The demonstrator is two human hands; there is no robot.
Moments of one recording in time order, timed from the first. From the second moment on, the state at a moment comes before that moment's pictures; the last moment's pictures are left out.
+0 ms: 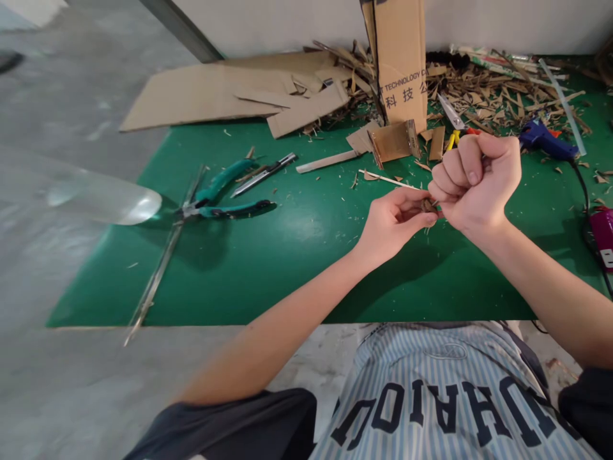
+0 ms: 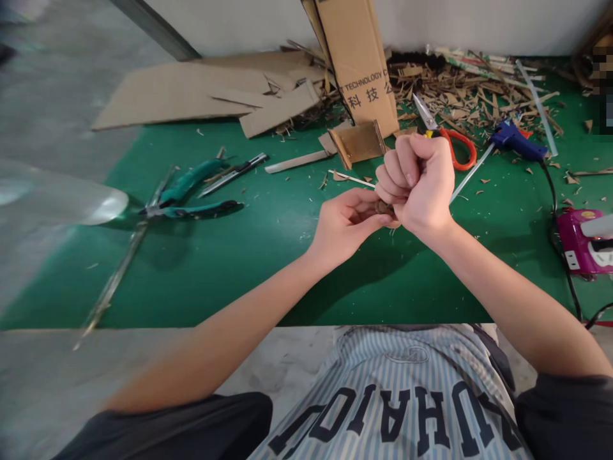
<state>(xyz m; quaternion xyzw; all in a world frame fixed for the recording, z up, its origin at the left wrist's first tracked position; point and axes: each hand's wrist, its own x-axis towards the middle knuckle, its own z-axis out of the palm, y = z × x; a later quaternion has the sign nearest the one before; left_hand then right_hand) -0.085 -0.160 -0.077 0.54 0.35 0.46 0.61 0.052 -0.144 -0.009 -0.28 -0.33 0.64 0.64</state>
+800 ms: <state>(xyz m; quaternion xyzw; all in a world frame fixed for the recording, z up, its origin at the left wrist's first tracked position) -0.082 -0.158 -0.075 0.47 0.31 0.46 0.69 0.049 -0.149 -0.007 -0.24 -0.38 0.63 0.63</state>
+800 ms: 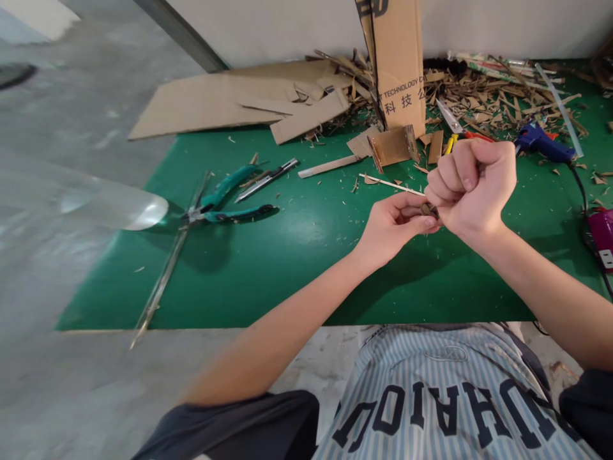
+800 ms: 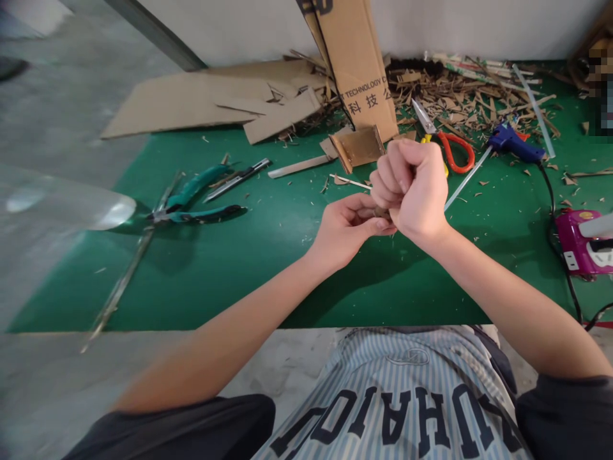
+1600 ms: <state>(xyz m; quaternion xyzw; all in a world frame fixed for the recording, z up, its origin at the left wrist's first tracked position) -0.088 -0.164 -0.068 0.55 0.39 0.48 0.56 0.067 -0.124 -0.036 -0.29 -0.27 0.65 0.65</state>
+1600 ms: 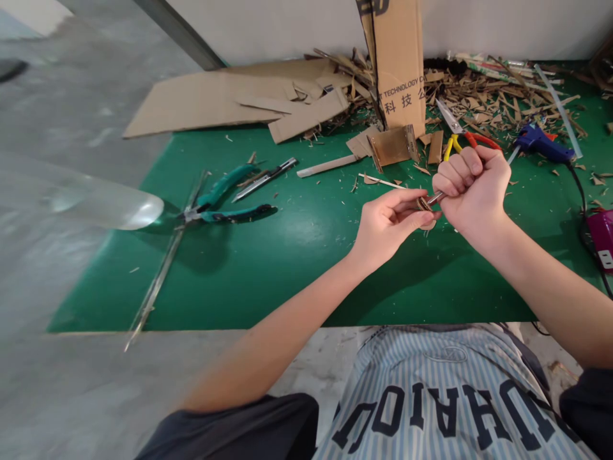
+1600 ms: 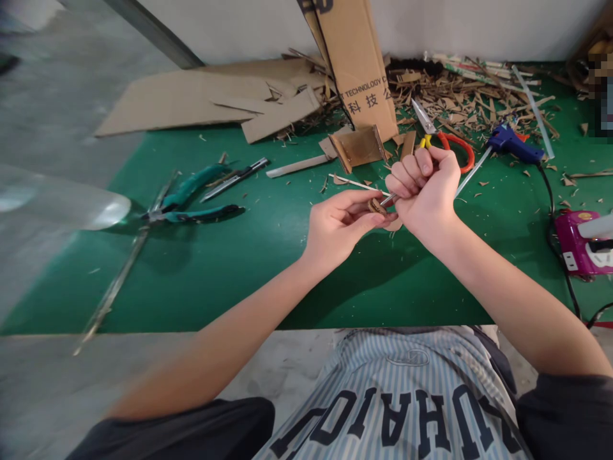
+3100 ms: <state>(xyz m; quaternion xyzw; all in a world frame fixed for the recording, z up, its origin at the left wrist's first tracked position) -0.097 -0.140 -0.066 0.69 0.36 0.36 0.51 0.056 -0.140 -0.018 -0.23 -0.44 0.67 0.55</state>
